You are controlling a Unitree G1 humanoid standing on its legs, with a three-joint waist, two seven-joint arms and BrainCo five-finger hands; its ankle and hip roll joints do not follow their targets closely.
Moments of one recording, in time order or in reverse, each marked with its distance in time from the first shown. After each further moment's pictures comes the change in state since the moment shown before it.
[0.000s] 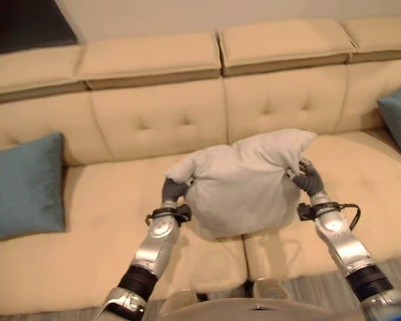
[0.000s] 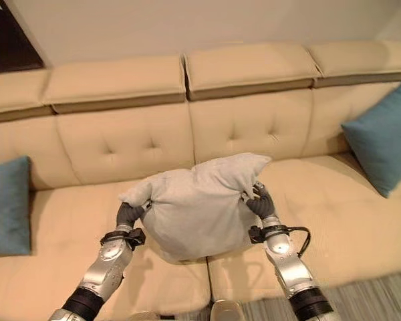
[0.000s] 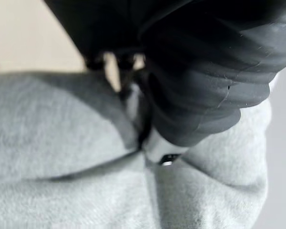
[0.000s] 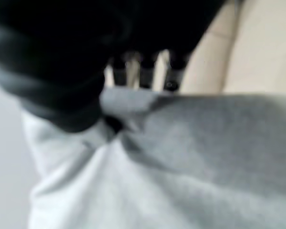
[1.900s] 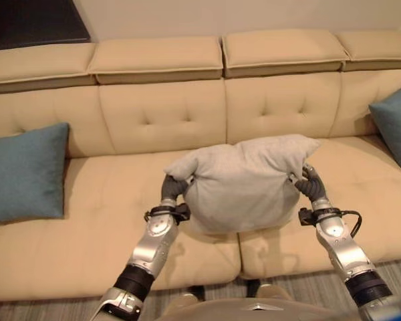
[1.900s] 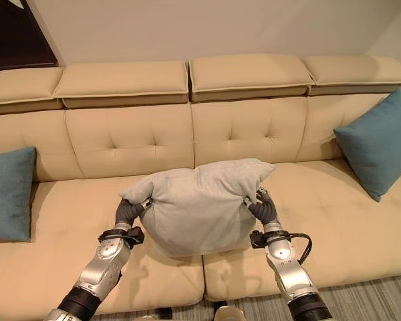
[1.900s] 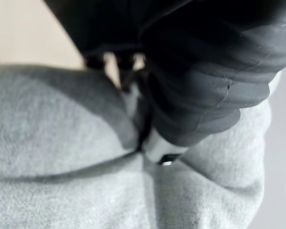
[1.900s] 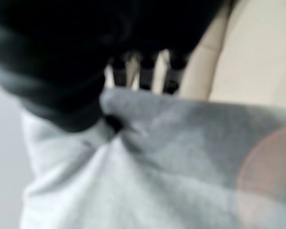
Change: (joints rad) left arm -0.003 0.051 0.004 -0.029 0.002 0.020 -0.018; right arm 0.018 0.039 -0.014 0.029 -0.003 -0.009 -0.001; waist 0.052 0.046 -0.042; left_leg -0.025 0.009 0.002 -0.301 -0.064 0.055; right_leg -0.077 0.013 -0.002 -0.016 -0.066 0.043
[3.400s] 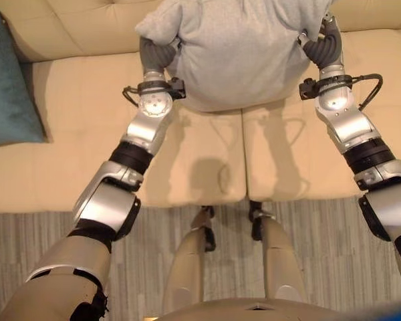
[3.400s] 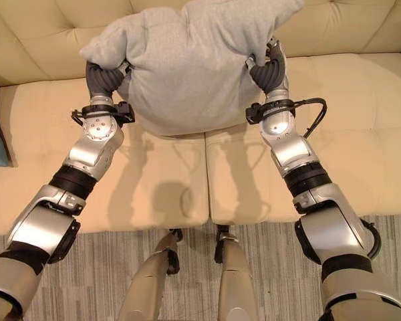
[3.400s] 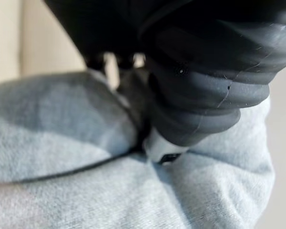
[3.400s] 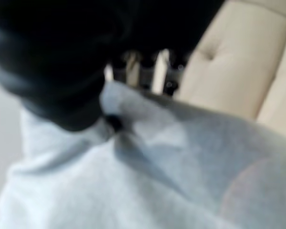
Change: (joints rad) left arm -1.040 0.181 -0.109 0.449 -0.002 -0.061 0.258; right arm -1.106 -0.149 0.254 0.481 0.059 0.010 -0.214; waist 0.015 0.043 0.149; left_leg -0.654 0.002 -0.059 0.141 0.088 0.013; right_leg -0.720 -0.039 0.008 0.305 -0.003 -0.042
